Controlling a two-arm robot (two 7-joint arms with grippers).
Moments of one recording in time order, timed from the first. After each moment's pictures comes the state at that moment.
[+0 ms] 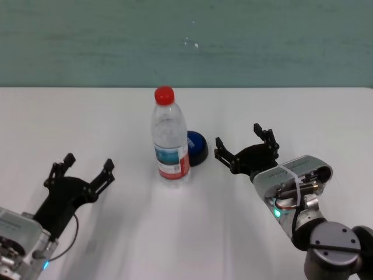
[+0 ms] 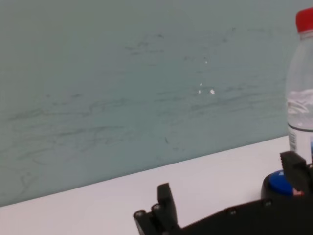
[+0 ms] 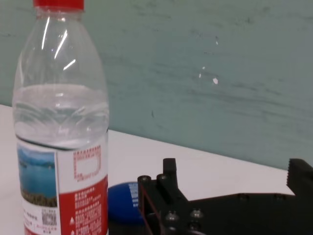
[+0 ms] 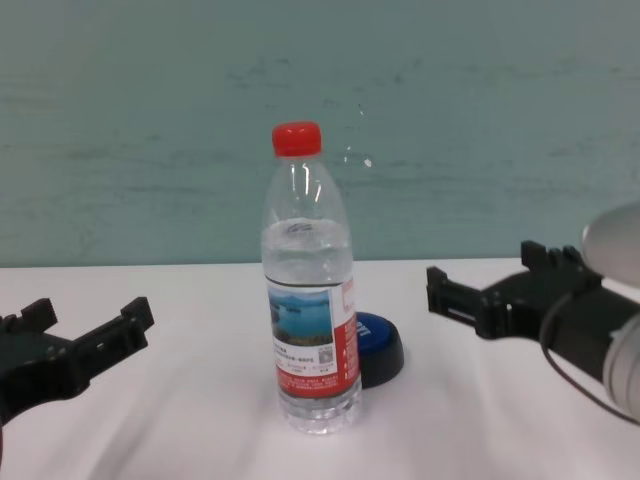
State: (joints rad) left arm 0.19 0.26 0.05 -1.67 -0.12 -0.20 -0.24; right arm 0.02 0.10 -0.27 -1.66 -0.03 0.06 0.07
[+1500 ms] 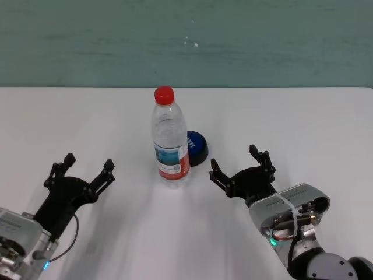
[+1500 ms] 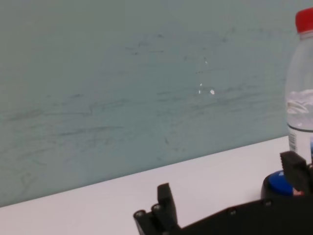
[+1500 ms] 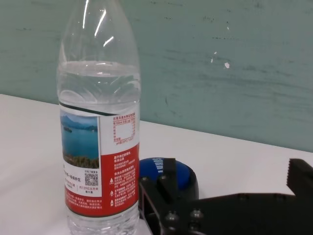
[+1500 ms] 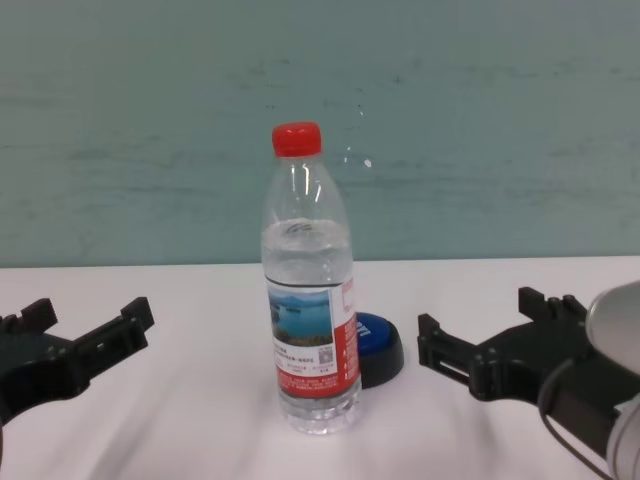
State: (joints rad) left arm 0.19 0.26 0.05 -1.67 -0.12 -0.20 -0.24; right arm -0.11 0.05 -0.26 -1.70 -0.08 0.01 0.08
